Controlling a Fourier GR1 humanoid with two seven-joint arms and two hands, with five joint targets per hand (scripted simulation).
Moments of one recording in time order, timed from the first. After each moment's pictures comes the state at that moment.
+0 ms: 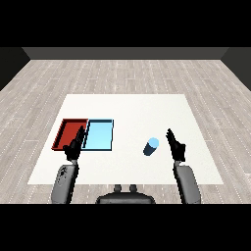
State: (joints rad) left arm -0.02 0.13 0.00 -1.59 0.00 -0.01 -0.02; right arm -0.01 -0.16 0.00 -1.54 0.02 -0.01 0.02
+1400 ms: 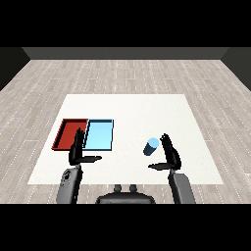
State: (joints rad) left arm 0.03 0.03 0.03 -1.56 0.02 -0.01 -0.39; right arm 0.12 -0.05 0.04 -1.61 -0.09 0.16 -0.32
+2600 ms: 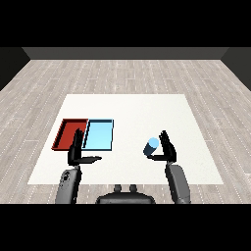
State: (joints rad) left arm 0.05 0.04 0.03 -1.60 0.01 0.00 -0.36; right arm -0.05 -0.03 -0.06 -1.33 -0.10 0.11 -0.31
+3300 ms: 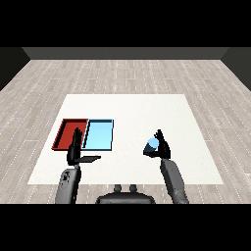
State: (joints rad) left arm 0.04 0.04 0.04 -1.59 0.00 0.02 -0.39; right arm -0.17 -0.01 -0.06 -1.11 -0.15 0.09 -0.34
